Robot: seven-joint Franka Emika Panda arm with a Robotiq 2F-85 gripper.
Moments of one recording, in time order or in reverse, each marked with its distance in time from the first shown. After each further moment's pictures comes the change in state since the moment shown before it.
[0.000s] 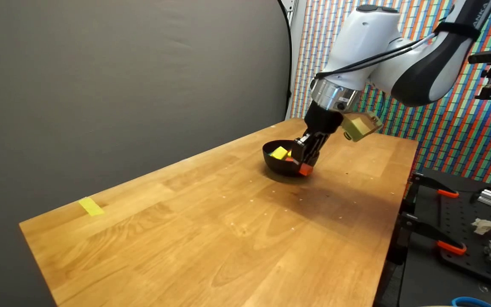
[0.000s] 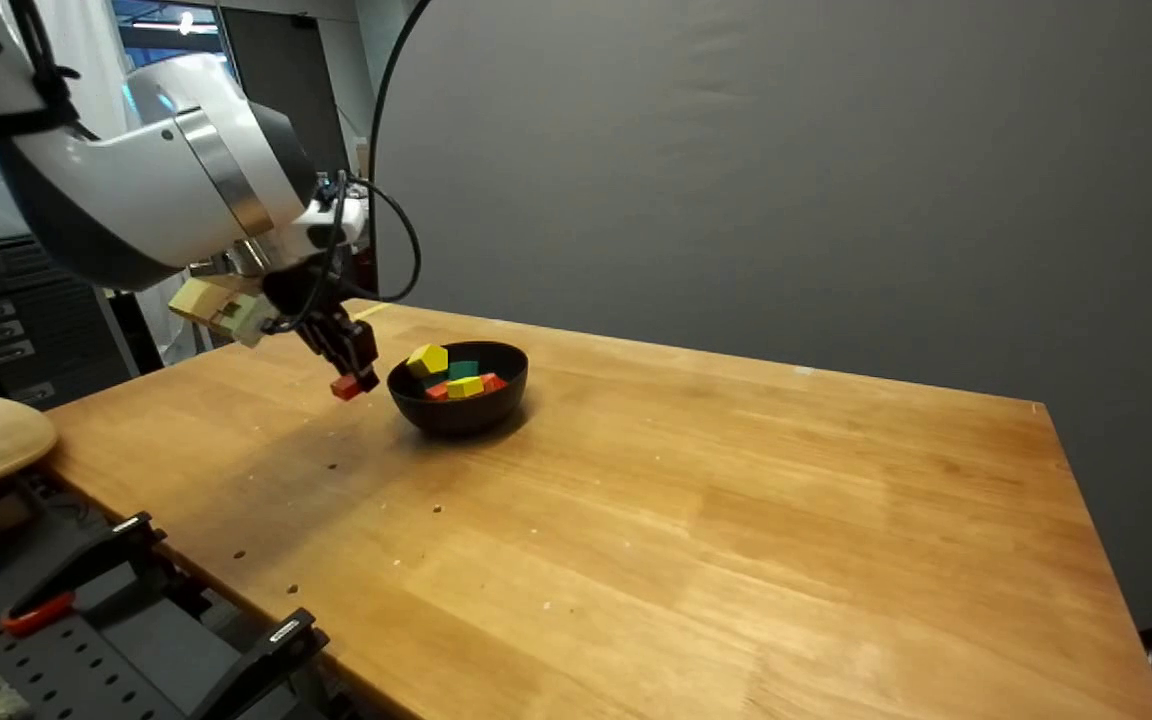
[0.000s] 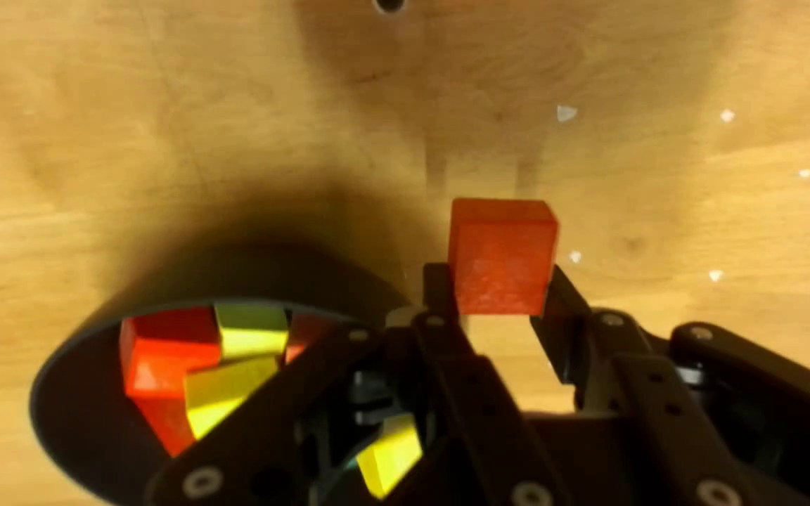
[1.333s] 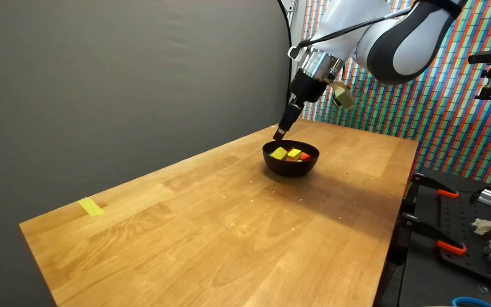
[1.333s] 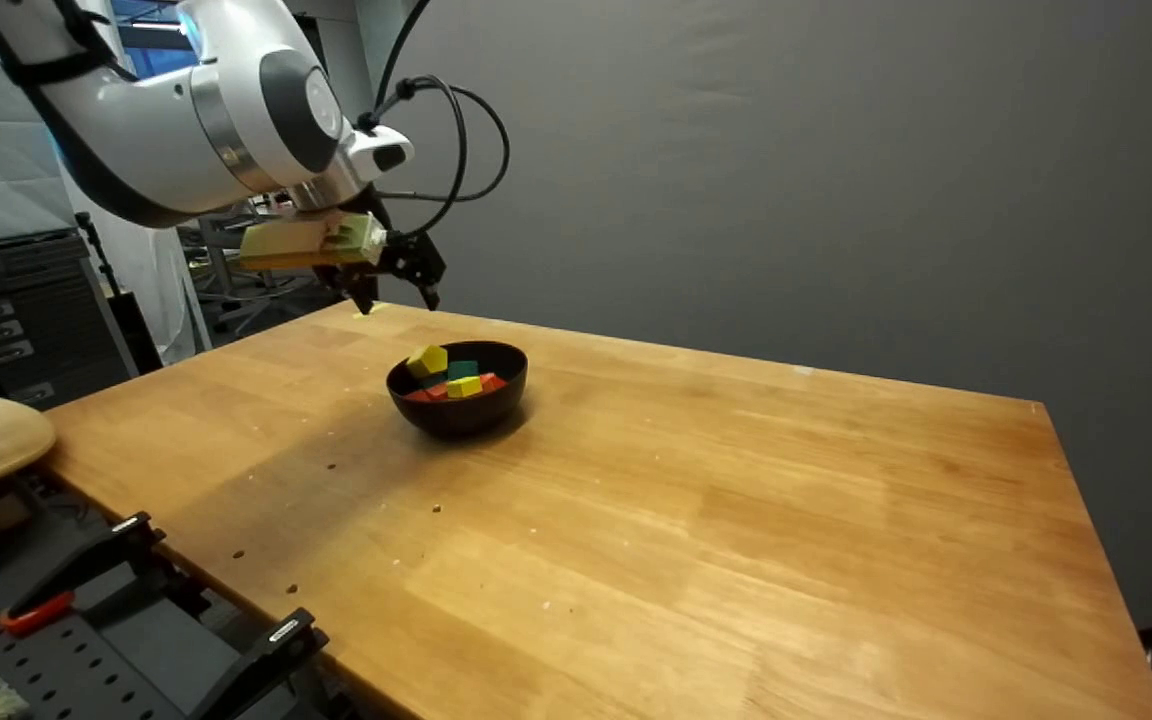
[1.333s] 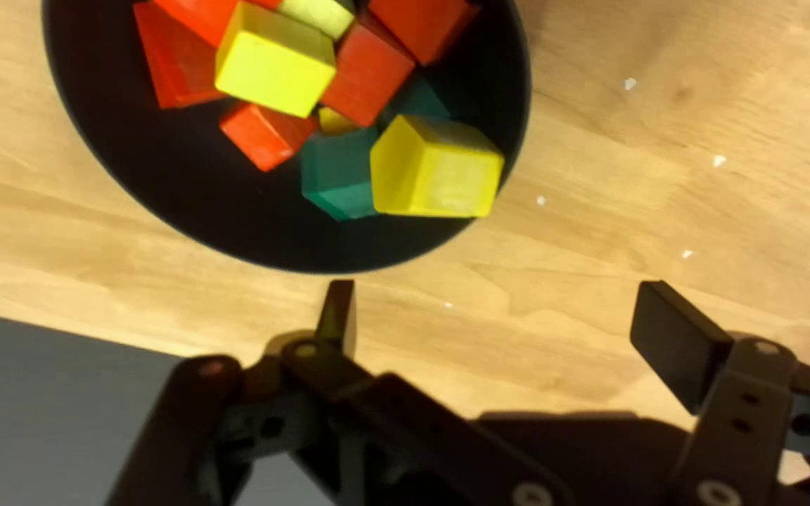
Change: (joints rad) arm -0.468 -0.048 0.434 0.050 0.370 0.016 -0.868
